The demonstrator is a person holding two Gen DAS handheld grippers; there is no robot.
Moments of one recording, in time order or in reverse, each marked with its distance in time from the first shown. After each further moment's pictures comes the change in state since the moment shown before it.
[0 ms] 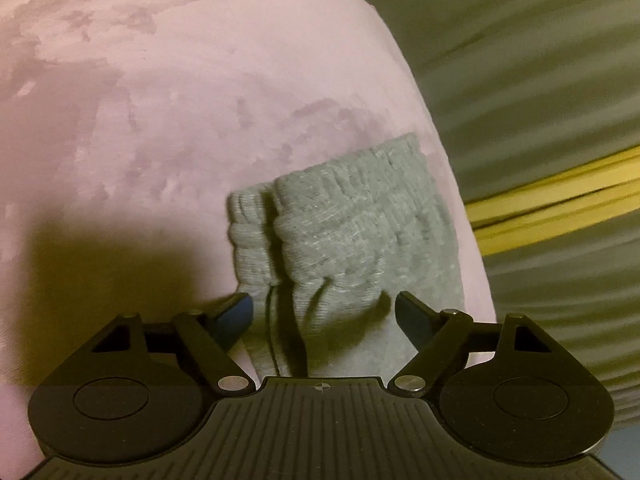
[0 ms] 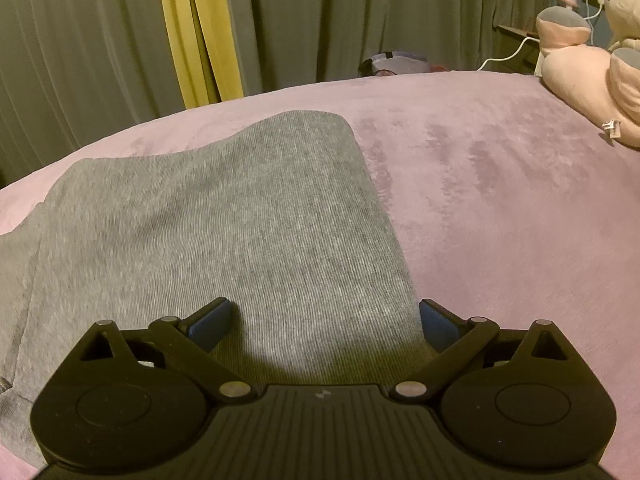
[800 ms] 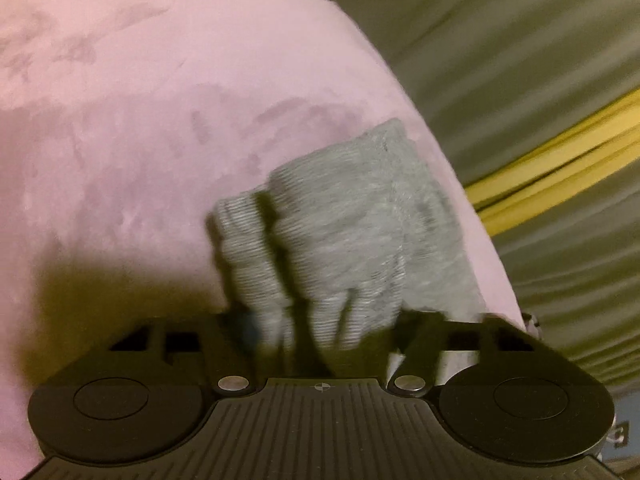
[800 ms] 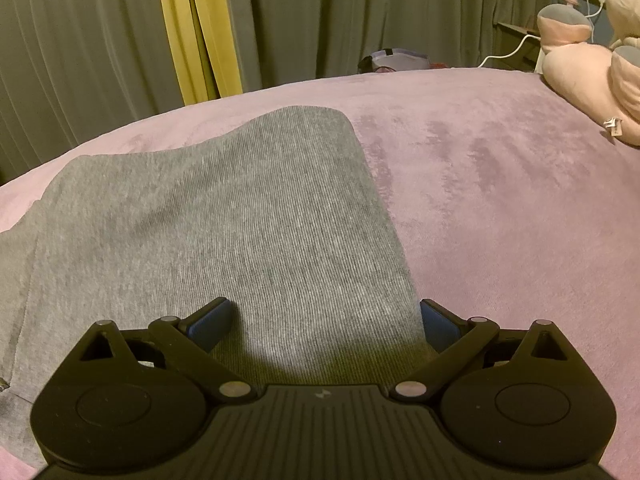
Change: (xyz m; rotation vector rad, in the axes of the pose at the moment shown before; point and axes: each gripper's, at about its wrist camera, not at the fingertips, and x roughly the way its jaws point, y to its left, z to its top) left arm 0.016 -0.007 -0.002 0.177 -0.032 -0.009; right arm 0.003 0.002 -0.001 -0.001 0.007 -0.005
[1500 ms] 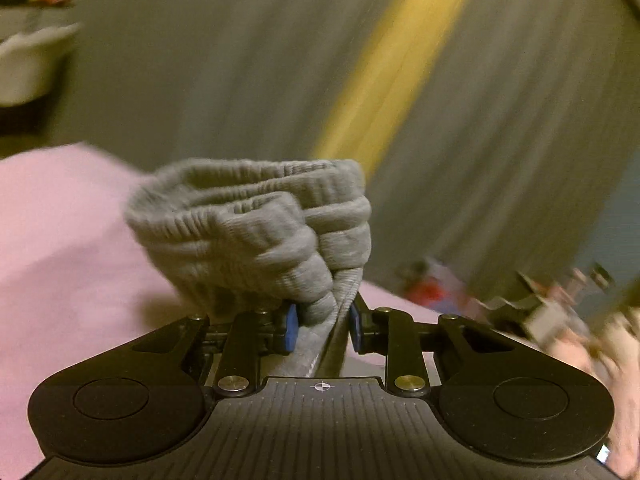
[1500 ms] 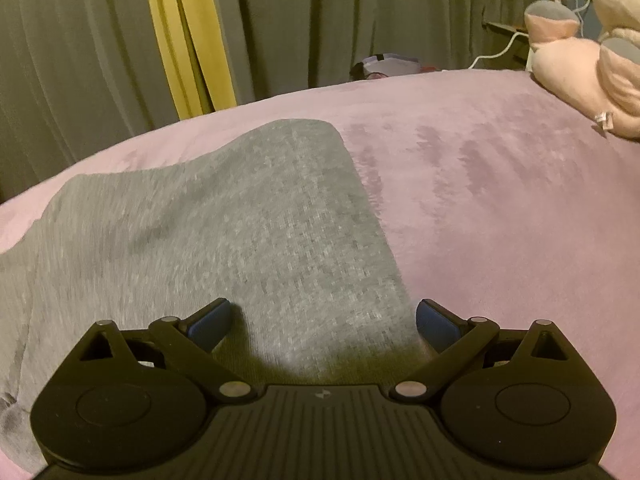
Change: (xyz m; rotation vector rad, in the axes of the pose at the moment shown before) left arm -0.102 -0.199 -0.083 0.639 -0.155 -0.333; right arm -0.006 -0.008 0.002 0.056 -0.026 0.012
